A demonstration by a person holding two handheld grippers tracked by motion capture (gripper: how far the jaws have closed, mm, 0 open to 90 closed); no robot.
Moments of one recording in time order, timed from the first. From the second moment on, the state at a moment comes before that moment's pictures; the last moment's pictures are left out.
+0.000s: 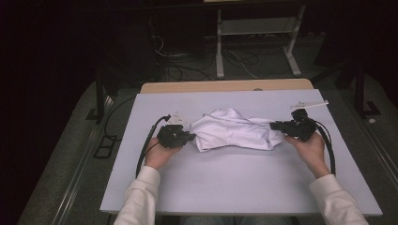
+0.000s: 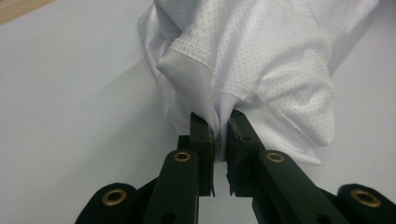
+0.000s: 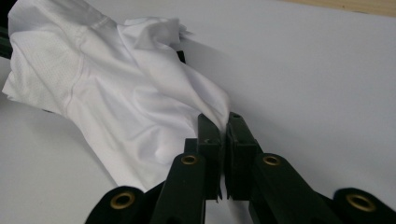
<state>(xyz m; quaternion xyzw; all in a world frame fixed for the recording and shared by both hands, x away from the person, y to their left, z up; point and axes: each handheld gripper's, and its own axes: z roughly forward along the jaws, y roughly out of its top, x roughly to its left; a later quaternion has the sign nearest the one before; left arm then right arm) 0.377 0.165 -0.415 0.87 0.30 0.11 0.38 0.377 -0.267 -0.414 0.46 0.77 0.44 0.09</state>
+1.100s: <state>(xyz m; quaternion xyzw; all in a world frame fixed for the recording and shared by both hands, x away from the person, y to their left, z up) 0.341 0.170 -0.416 0.89 0.28 0.12 0.35 0.278 -0.269 -0.439 0.44 0.81 0.39 -0.06</state>
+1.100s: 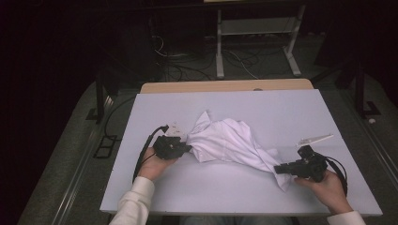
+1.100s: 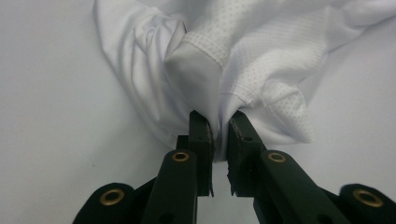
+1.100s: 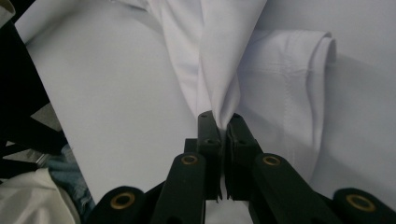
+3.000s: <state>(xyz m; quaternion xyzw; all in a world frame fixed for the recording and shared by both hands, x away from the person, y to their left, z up) 0.385 0.056 -0.339 0.88 0.19 0.15 0.40 0.397 -0.266 -0.388 0.46 0.76 0.46 0.06</state>
